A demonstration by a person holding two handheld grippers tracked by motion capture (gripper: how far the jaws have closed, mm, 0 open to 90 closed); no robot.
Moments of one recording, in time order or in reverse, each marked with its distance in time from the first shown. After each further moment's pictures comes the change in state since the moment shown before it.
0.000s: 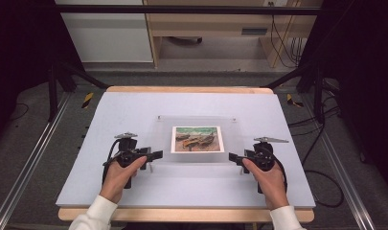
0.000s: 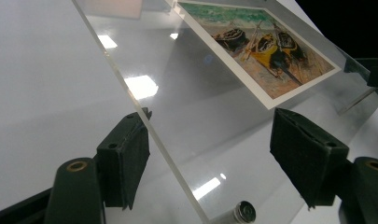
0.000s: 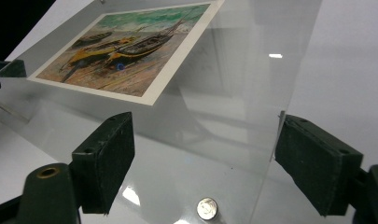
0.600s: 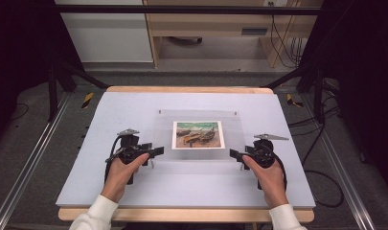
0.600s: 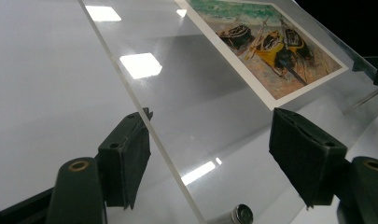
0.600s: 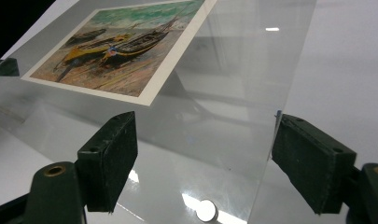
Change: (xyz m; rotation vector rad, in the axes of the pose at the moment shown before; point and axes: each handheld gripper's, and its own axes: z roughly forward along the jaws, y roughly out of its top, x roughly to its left) left arm 0.003 0.013 0.010 -0.022 0.026 0.033; right arm -0.004 0.010 0.005 -0.034 -0.027 -0.028
